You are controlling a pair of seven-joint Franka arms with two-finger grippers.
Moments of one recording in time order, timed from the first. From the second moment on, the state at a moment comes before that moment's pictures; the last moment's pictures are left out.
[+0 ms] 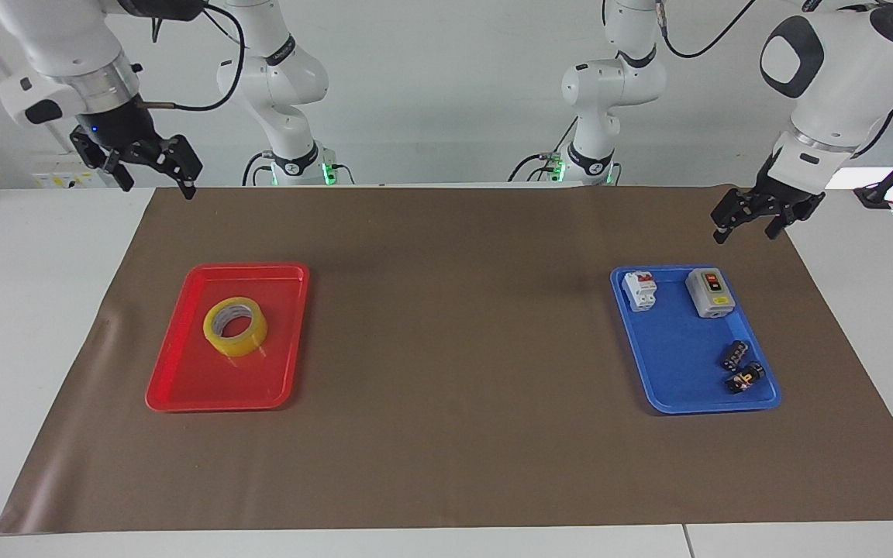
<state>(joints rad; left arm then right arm) 0.03 -0.06 -0.01 -1.77 -0.01 1.77 0.02 0.03 -0.03 -0.07 -1.48 -0.05 1.43 0.11</state>
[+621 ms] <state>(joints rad) 0.03 -0.06 -0.01 -1.77 -0.01 1.77 0.02 0.03 0.01 -0.05 -1.46 -0.05 1.42 0.11</state>
